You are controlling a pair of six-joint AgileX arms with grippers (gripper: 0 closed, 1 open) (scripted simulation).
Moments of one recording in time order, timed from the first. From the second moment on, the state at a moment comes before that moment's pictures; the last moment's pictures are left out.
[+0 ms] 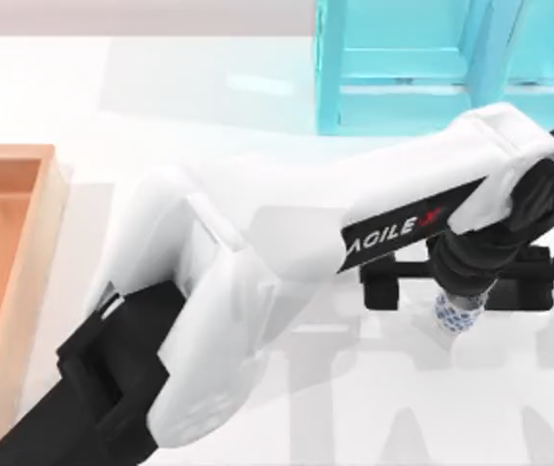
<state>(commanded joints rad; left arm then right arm) -1.01 2.59 2.33 -1.20 -0.16 -0.96 0.00 0.00 0.00 0.00 0.00 0.00</state>
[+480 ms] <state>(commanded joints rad) -1.01 2.59 2.33 -1.20 -0.16 -0.96 0.00 0.00 0.00 0.00 0.00 0.00</state>
